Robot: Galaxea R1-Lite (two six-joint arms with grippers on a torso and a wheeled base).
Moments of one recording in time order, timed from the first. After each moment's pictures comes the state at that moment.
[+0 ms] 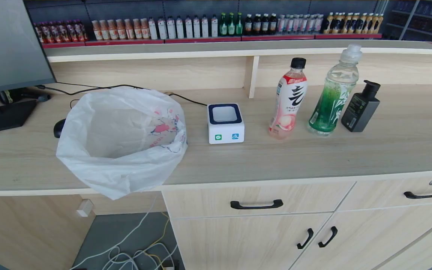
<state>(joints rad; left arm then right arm) 0.00 0.00 0.00 0.00 0.00 -0.01 0.15 0.66 -0.50 -0.11 0.12 -0.16</state>
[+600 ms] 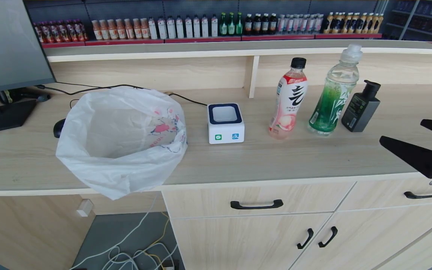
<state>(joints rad) 0.00 0.00 0.00 0.00 0.00 -0.01 0.22 1.07 -0.58 -0.50 0.12 -0.11</state>
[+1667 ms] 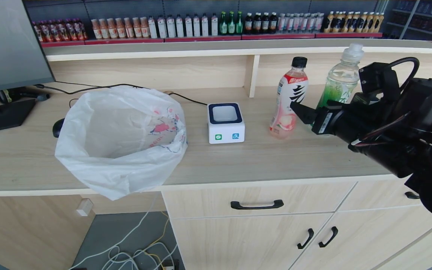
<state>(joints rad) 0.00 0.00 0.00 0.00 0.00 -0.01 0.37 1.70 -0.84 -0.97 -0.11 0.05</state>
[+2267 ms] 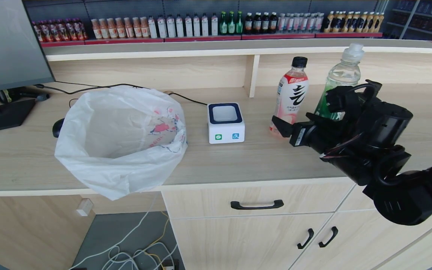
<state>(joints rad) 0.00 0.00 0.00 0.00 0.00 -0.01 0.40 1.86 -0.84 -1.12 -0.11 0.03</state>
